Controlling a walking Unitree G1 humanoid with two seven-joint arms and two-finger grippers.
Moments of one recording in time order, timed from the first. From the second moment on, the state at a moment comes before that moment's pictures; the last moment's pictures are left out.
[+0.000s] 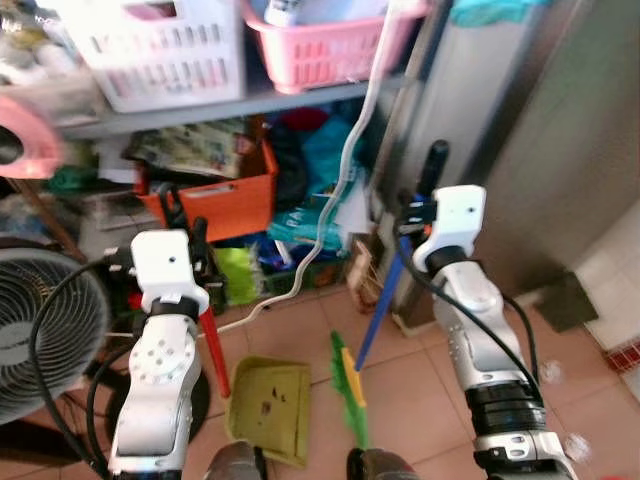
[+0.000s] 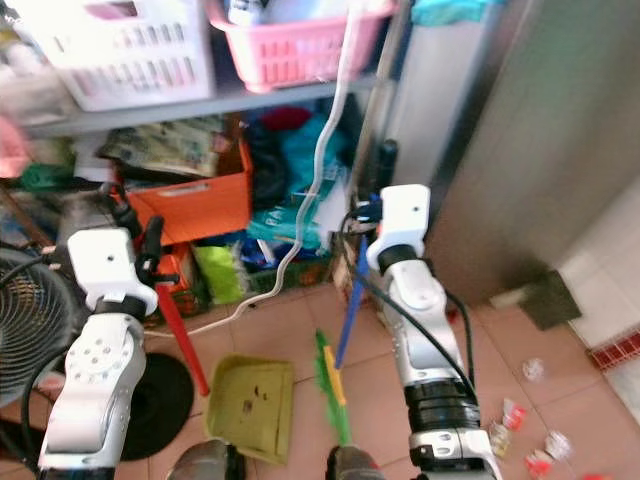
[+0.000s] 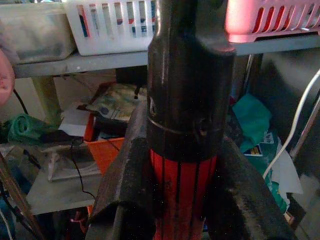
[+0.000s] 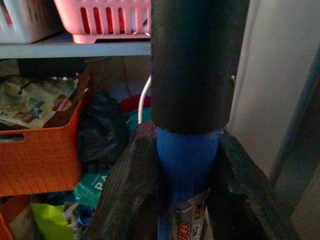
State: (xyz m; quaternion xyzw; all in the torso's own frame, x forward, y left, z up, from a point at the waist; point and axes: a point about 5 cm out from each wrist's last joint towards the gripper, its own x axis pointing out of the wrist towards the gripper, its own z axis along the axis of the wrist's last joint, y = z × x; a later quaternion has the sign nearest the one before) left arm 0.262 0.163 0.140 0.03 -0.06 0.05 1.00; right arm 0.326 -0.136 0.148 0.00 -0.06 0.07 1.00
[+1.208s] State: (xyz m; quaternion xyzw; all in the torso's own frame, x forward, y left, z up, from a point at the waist) left arm 0.265 0.157 0.139 0.01 -0.05 0.07 1.00; right arm 0.329 -0.134 0.154 0.01 -0.06 0.08 0.99
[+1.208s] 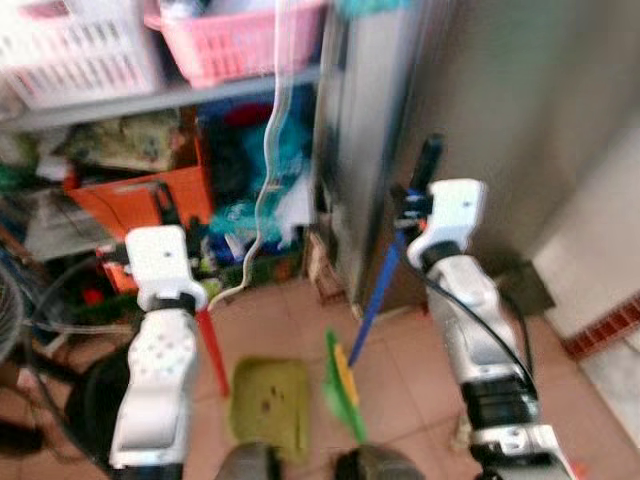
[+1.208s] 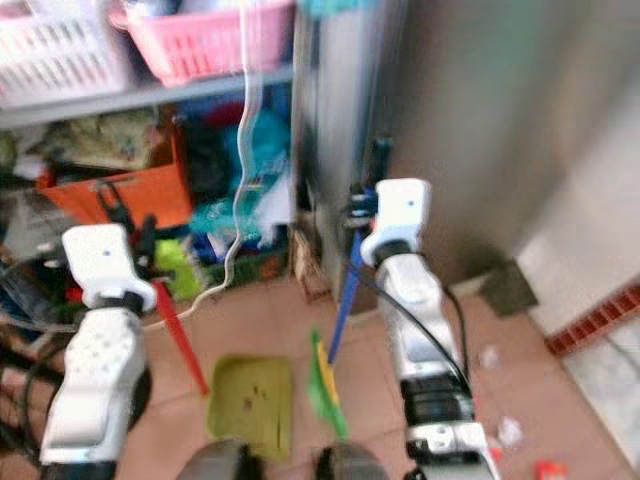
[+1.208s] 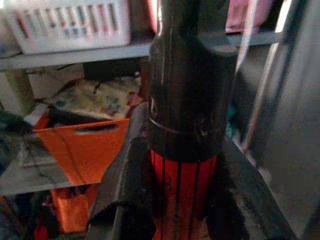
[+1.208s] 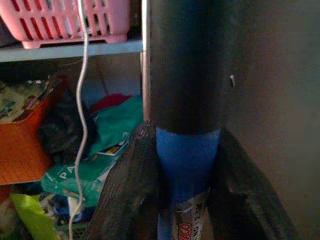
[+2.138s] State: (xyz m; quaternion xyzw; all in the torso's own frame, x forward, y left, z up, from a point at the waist) left arm 0.266 0.157 0.138 0.01 -0.05 0.07 1.00; right arm 0.327 -0.130 0.150 0.02 -0.06 0.08 0.99
